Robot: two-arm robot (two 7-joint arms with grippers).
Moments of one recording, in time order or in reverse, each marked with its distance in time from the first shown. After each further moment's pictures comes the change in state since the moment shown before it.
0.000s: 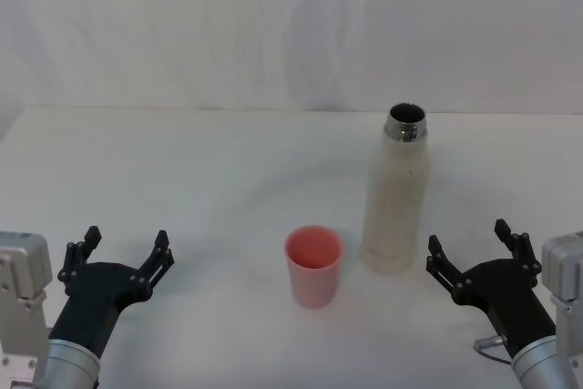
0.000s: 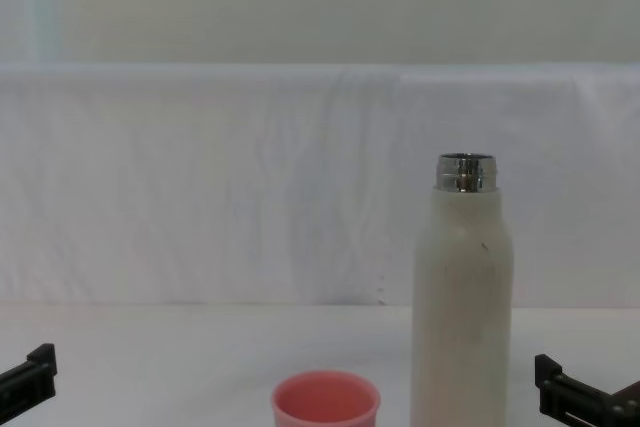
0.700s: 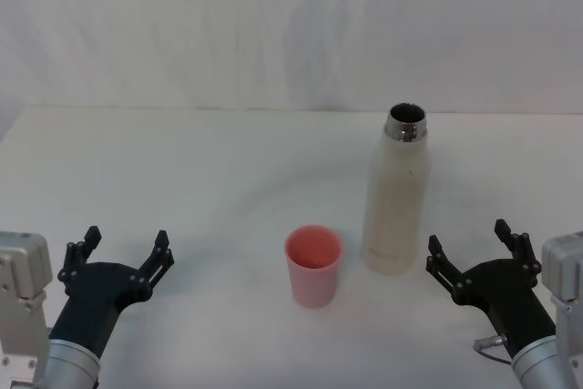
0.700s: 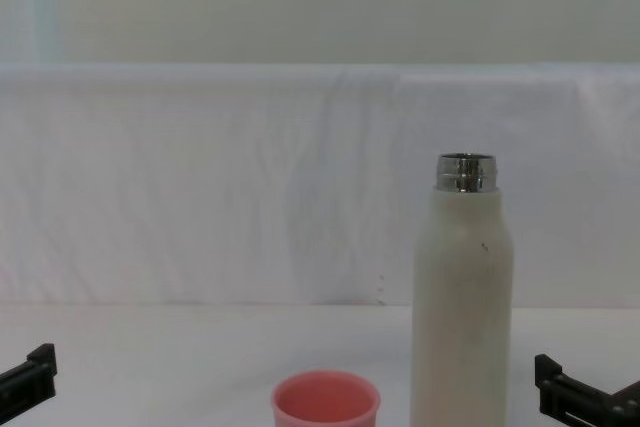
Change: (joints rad) left arm 0.000 0.000 0.000 0.000 0.000 0.000 0.000; right arm 0.000 0.000 0.000 0.000 0.000 0.000 0.000
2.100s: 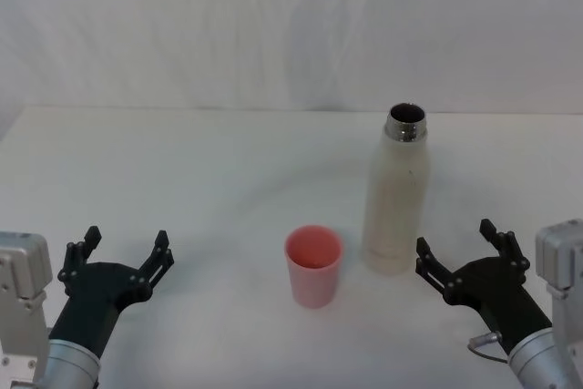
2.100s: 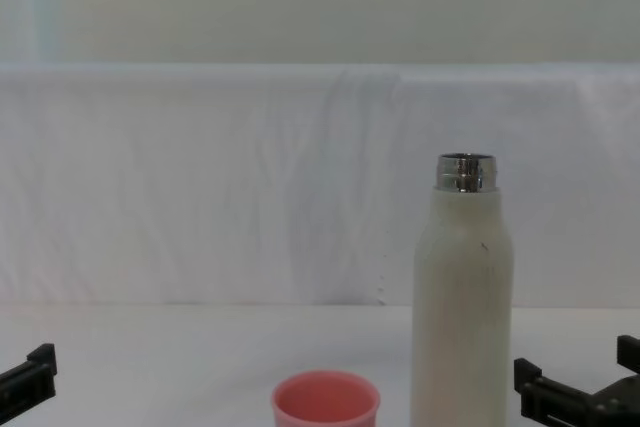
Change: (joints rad) left arm 0.000 0.000 0.000 0.000 0.000 0.000 0.000; right arm 0.012 -0.011 0.020 -0.011 0.015 0.059 0.088
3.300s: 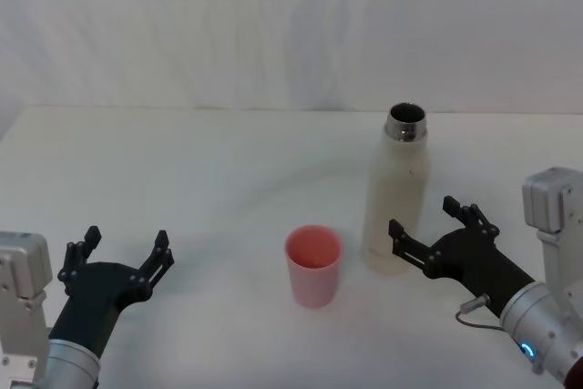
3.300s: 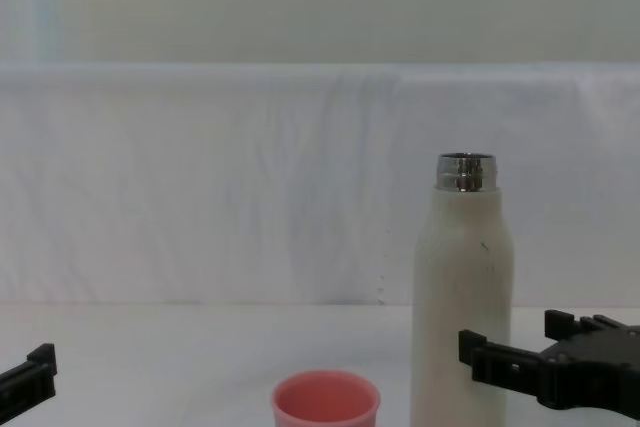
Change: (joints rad) left arm 0.000 0.000 0.000 0.000 0.000 0.000 0.000; right arm 0.156 0.064 -0.009 0.056 0.147 0.138 0.201
